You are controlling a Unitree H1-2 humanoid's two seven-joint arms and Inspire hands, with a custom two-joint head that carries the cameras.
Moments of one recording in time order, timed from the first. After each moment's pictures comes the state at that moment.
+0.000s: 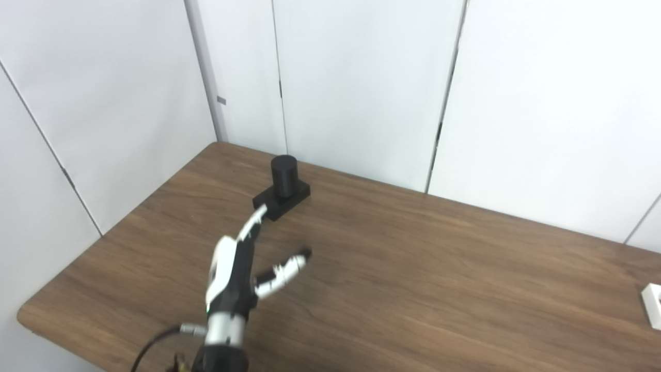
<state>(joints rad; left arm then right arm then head) 0.08 0.13 0.05 -0.47 0.52 0.37 0.21 0.36 -0.17 -0.16 -0.37 0.09 0.06 0.04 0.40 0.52</state>
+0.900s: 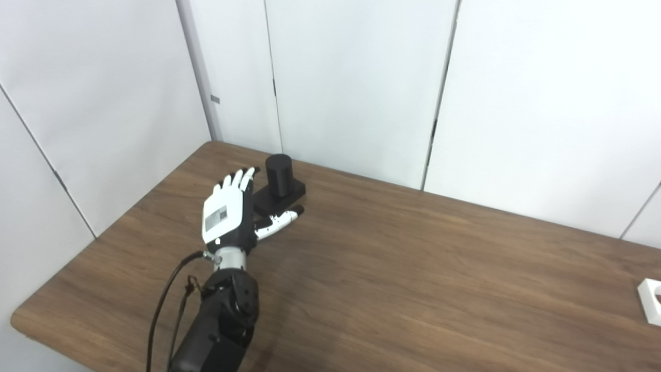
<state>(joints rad) -0.18 0.29 0.06 -0.01 0.78 0.43 0.26 0.37 -0.17 -0.15 -0.37 0.06 0.04 0.04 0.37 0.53</state>
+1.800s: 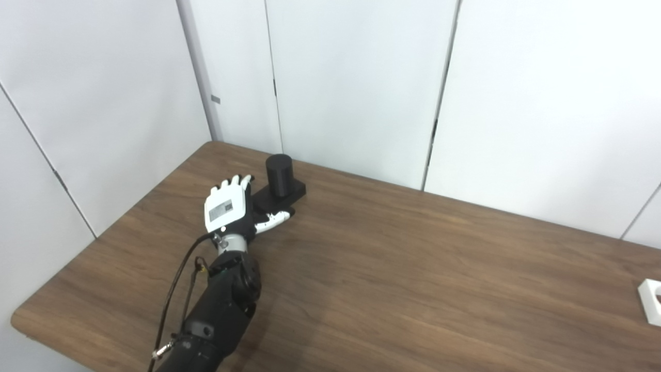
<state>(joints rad) -0.33 0.34 0.01 0.35 0.79 0.46 0.30 0.38 -0.17 -0.14 -0.38 0.05 0.04 0.05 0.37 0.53</state>
